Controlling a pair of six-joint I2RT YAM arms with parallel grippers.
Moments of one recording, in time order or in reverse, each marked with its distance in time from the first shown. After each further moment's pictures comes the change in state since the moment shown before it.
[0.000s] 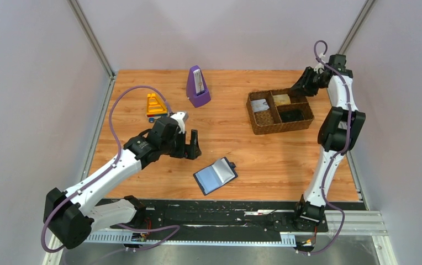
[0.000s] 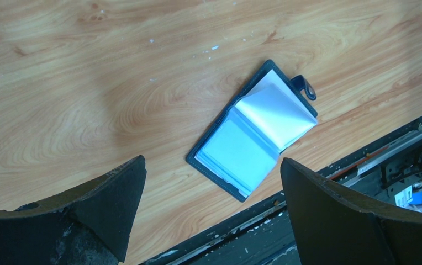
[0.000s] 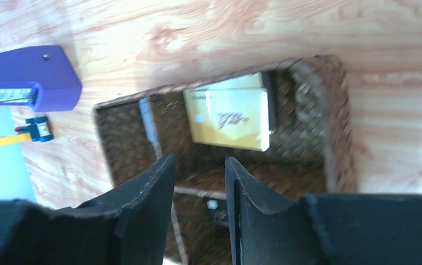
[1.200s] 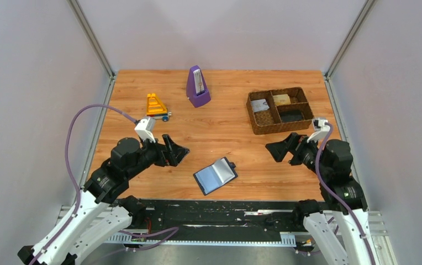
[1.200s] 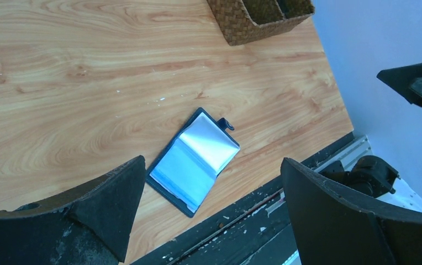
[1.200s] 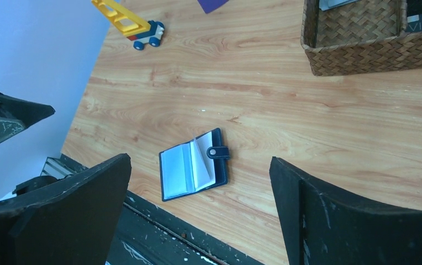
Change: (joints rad) left arm 0.000 -0.507 -0.094 0.043 -0.024 -0.140; right arm 0.457 -1.831 -1.392 0.205 0.267 0.296
